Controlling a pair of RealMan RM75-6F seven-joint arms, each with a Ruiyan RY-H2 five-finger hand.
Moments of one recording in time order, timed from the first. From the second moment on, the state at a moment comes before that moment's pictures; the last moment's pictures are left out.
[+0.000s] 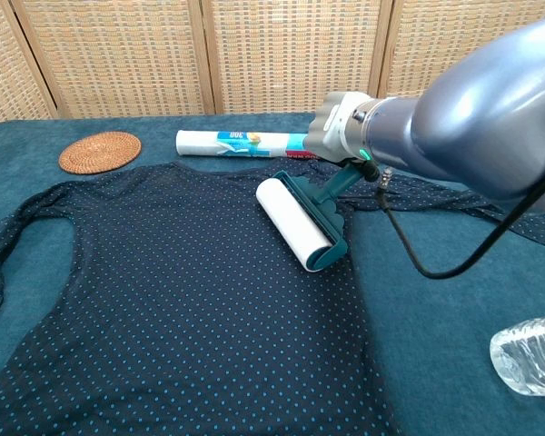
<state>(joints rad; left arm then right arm) -0.16 -1.11 -0.06 -1.62 1.34 1.29 0.02 1.39 -1.71 0.09 -1.30 -0.16 0.99 -1.63</state>
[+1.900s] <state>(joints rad) -0.18 -1.13 -0.05 -1.63 1.32 1.27 0.08 1.33 -1.73 -0.10 -1.27 -0.44 1.18 -1.70</state>
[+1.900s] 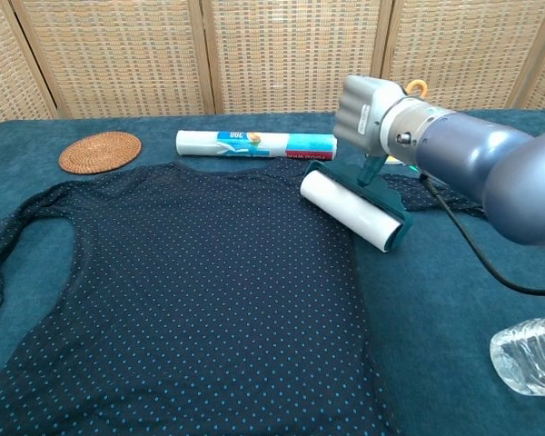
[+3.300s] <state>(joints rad) -0.18 -1.13 -0.04 -1.62 1.33 1.27 0.06 1.40 -1.86 -0.03 -1.53 -0.54 1.18 -1.87</state>
